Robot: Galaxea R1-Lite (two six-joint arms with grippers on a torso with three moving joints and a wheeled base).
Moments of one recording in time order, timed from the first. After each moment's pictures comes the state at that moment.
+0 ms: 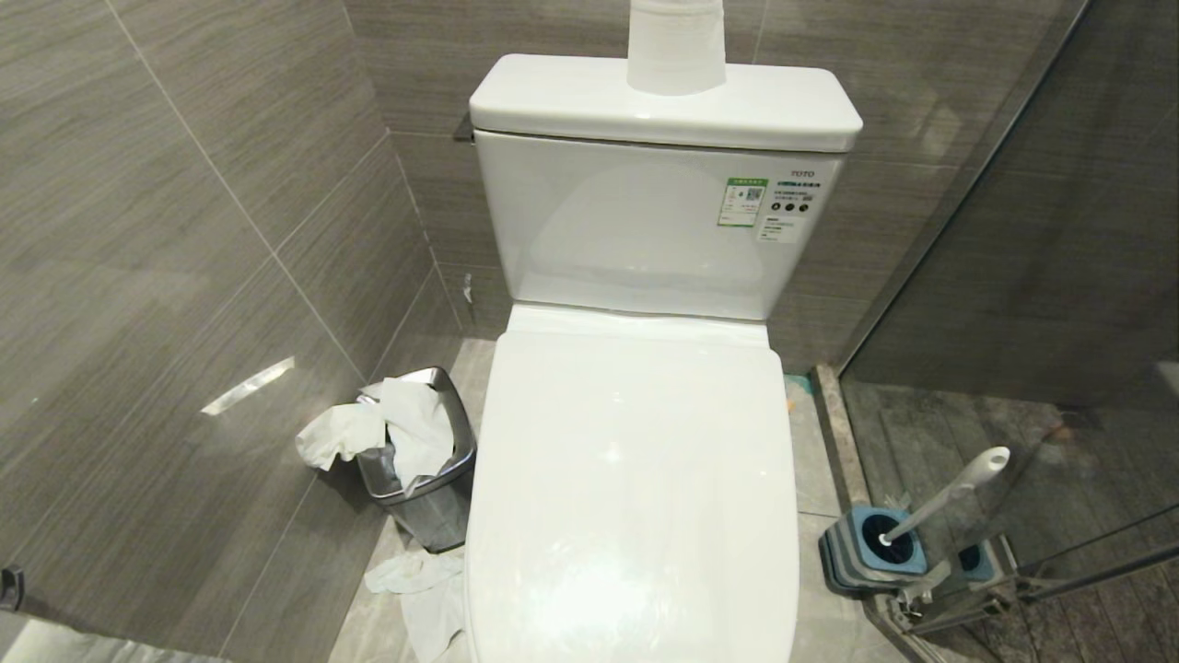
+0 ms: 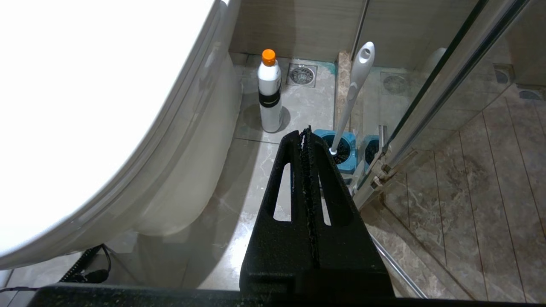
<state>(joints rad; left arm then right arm) -0.01 0.00 0.00 0.01 0.00 0.01 0.01 0.00 -0.02 0.03 -0.02 0.06</state>
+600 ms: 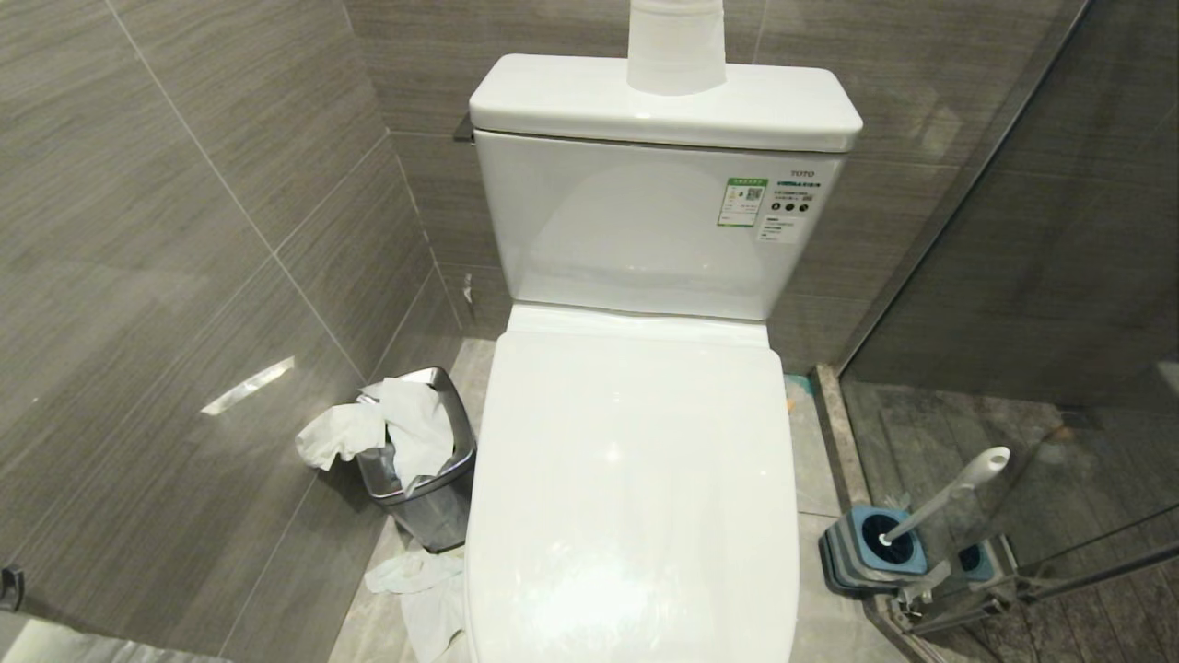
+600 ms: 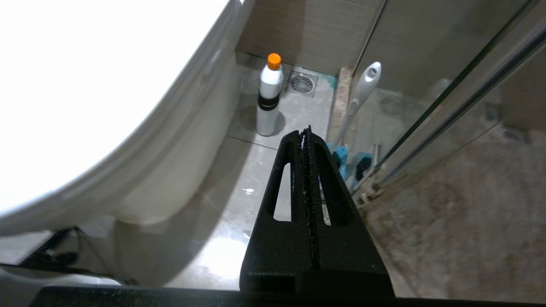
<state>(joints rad) -0.01 0.00 0.00 0.01 -0.04 0.13 0.01 0.00 -0.01 0.01 0.03 -0.07</state>
